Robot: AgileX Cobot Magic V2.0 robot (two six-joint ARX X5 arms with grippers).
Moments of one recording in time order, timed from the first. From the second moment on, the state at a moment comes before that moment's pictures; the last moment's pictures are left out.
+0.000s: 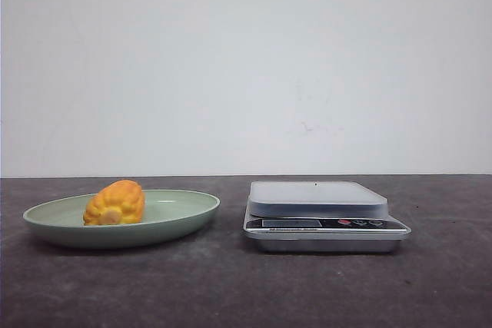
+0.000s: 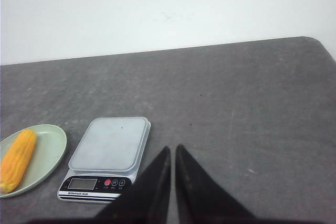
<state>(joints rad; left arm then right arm) -0.04 0.06 0.37 -0.31 0.00 -0.21 0.27 0.20 0.99 -1.04 0.08 0.24</state>
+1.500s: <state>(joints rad) -0.03 0.01 0.03 -0.18 0.05 -0.13 0.27 0.20 0.99 -1.04 0.08 0.24</state>
